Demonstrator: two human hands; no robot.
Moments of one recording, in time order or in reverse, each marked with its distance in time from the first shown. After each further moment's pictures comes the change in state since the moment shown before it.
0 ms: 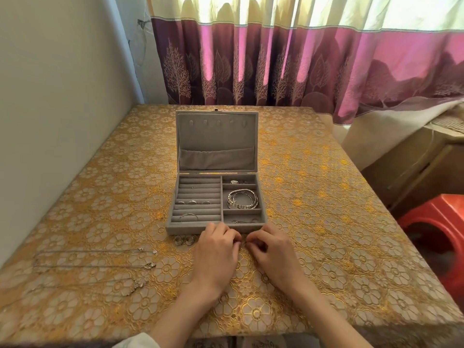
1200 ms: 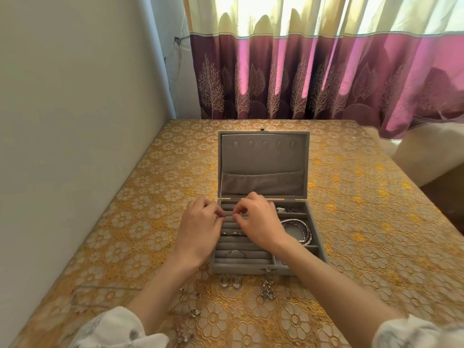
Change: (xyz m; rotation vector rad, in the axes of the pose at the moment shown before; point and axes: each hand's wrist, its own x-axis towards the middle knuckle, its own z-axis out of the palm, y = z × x) left_hand 0.087 -0.112 -0.066 -0.026 0.069 -0.109; right_hand 0.151 -0.070 0.063 -0.136 -0.199 -0.017
